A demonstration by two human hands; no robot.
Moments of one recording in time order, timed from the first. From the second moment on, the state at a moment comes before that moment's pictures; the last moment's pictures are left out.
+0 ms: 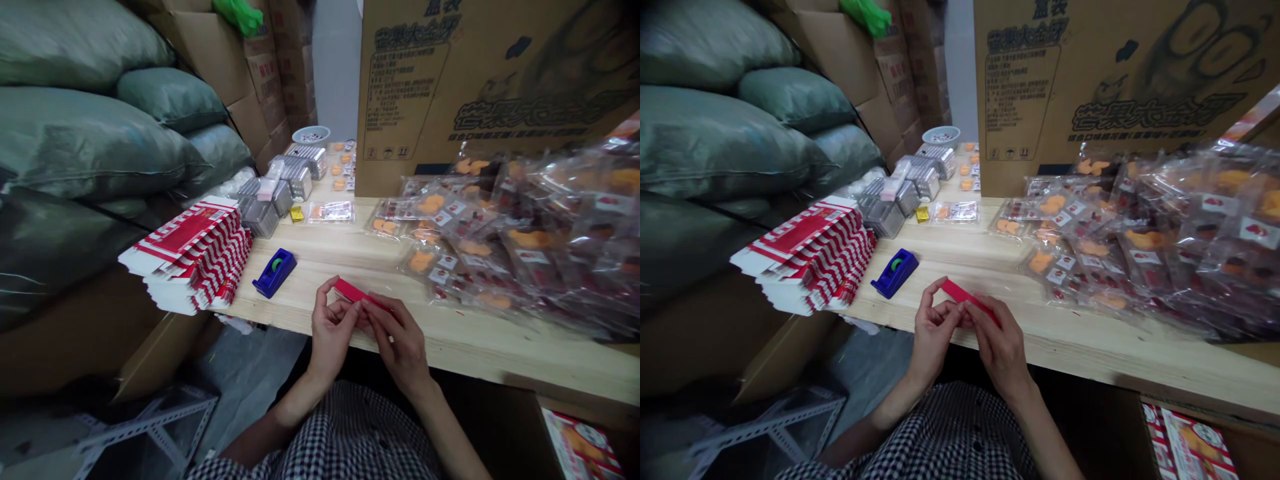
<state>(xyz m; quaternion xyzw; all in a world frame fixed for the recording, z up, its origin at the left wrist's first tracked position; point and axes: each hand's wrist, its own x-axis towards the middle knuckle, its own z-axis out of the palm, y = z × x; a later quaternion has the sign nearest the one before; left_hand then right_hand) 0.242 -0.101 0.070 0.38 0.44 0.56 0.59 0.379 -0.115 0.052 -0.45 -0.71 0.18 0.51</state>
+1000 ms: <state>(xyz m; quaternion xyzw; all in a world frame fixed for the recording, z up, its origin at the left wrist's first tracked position) 0.228 -0.091 0.008 0.91 0.15 0.39 0.08 0.418 -0.184 0.038 -0.46 -0.15 0.52 0.71</state>
